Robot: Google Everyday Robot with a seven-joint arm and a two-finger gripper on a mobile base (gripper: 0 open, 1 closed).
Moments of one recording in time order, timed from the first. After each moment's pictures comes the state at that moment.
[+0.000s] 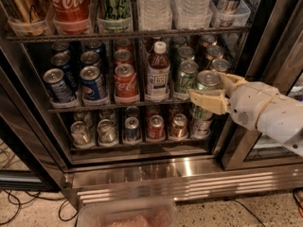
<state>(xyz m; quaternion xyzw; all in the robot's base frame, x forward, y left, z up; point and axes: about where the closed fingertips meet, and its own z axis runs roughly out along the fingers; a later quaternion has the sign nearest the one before) 0.526 -0.155 0.919 -0.29 0.70 0.14 0.64</state>
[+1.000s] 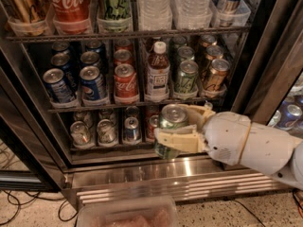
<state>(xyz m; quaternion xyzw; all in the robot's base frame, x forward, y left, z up) 0.436 -0.062 0.896 -0.35 0.66 0.31 0.58</state>
